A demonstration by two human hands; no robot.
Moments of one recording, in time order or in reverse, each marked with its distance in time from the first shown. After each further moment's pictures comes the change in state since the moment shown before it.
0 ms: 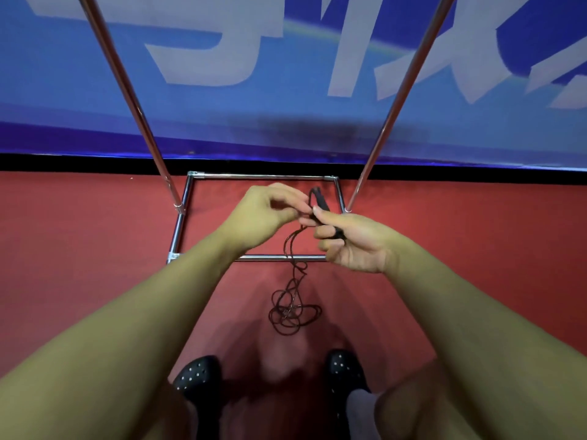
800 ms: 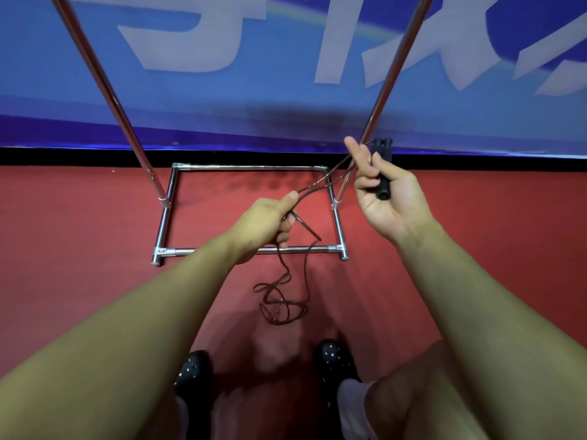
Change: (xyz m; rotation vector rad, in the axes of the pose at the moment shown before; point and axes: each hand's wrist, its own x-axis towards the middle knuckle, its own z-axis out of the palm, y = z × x) left_hand 0.004 -0.010 0.038 -0.171 -0.110 -0.394; right_hand -0.019 -0.040 -0.036 0.621 0.005 -0.595
